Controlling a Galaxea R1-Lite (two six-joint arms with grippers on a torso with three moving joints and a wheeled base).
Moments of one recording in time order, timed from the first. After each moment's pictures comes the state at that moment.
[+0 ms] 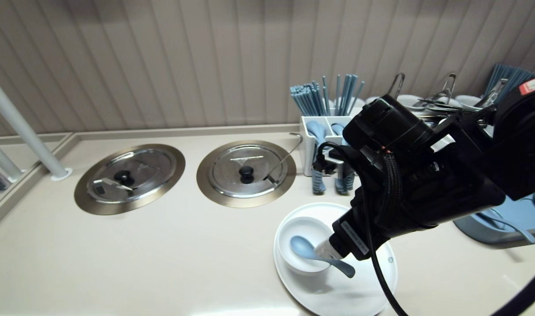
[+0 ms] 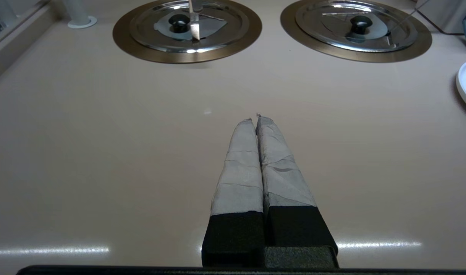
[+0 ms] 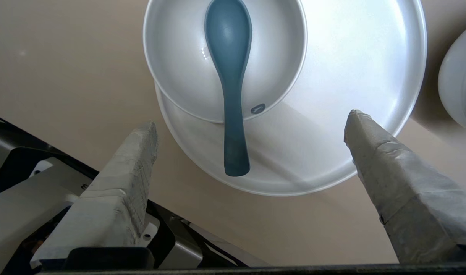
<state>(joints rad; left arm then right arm) 0.00 0.00 0.00 -0.04 0.00 -0.01 0.77 1.76 -1.52 0.78 -0.12 0.09</state>
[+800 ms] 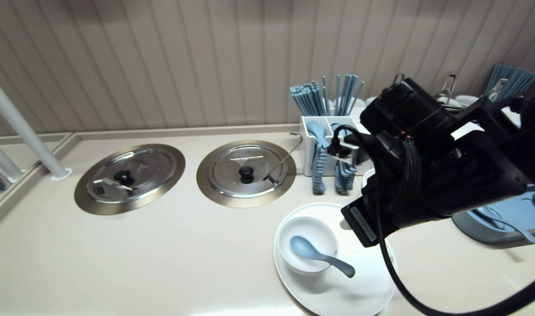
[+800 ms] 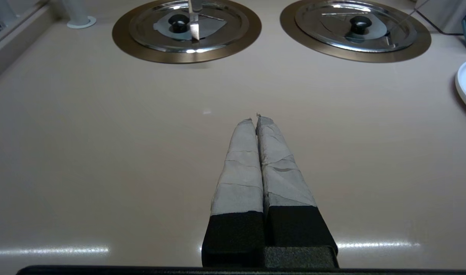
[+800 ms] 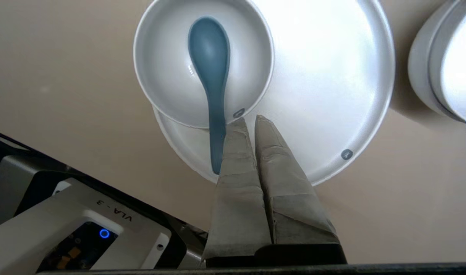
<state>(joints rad) 0.00 0.00 0.00 -0.04 0.00 -0.01 0.74 1.72 -1.53 0.78 -0.12 0.12</state>
